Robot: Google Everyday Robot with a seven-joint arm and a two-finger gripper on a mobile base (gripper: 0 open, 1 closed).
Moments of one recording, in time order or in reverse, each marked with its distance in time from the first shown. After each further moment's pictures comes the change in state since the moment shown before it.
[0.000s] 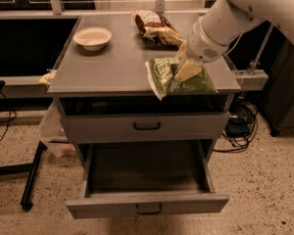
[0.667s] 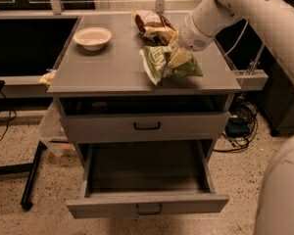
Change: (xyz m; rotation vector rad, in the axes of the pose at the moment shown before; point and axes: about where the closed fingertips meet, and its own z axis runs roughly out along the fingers) arm 0.004 -0.074 0.041 0.038 -0.058 -0.066
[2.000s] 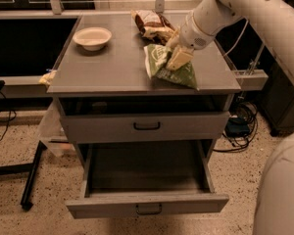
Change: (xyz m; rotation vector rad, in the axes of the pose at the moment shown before) arm 0.000 -0.009 0.002 0.014 -0.010 0.000
